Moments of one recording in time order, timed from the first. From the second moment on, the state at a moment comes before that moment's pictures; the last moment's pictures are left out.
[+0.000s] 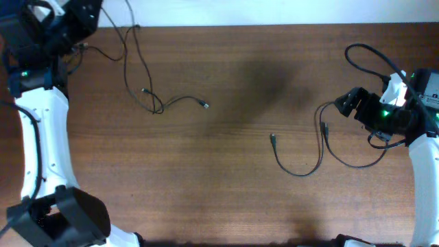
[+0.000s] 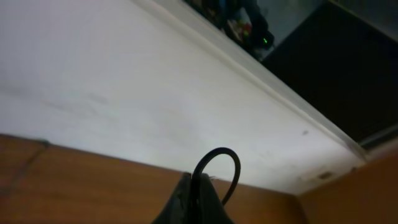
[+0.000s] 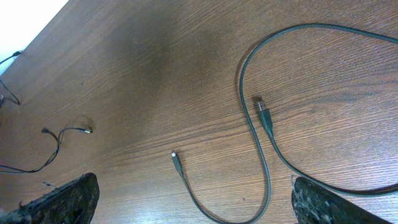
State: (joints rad) left arm 0.32 1.72 1.69 -0.18 0.69 -0.54; right arm -0.29 1.38 1.25 -0.95 -0.43 0.27
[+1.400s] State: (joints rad) left arm 0.69 2.21 1.69 -0.29 -0.07 0.13; right arm -0.29 1.38 1.25 -0.95 -0.43 0.27
